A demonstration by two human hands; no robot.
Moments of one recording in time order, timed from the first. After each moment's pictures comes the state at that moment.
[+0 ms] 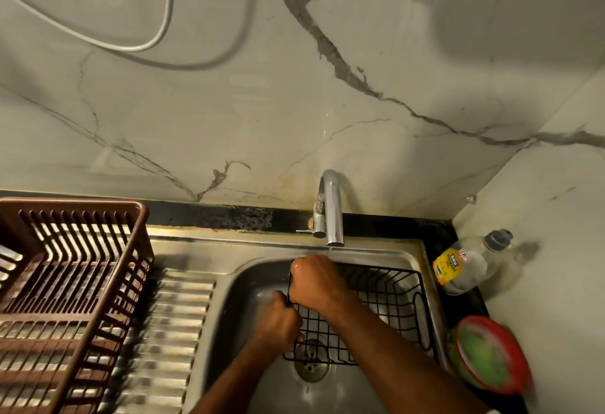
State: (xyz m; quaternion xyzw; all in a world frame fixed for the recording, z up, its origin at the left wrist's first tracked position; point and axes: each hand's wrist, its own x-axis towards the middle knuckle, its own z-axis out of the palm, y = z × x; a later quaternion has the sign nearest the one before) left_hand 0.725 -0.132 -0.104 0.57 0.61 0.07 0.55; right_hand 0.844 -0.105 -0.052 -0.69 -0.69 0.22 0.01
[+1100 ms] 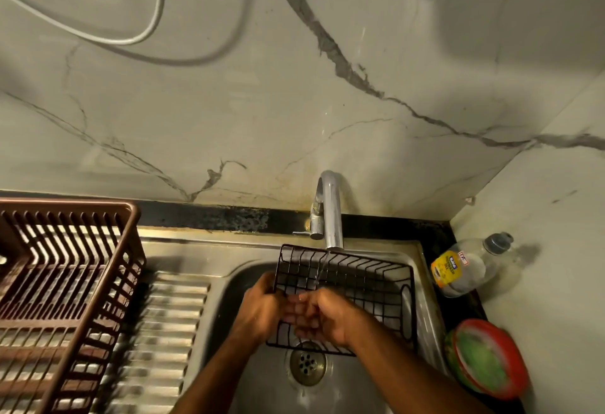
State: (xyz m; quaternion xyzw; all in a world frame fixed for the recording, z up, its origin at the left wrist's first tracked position) left_hand 0.714 -0.109 -0.081 0.50 0.59 0.19 0.61; right_hand 0.869 -0.139 -0.081 -0.61 -0.13 0.74 0.26
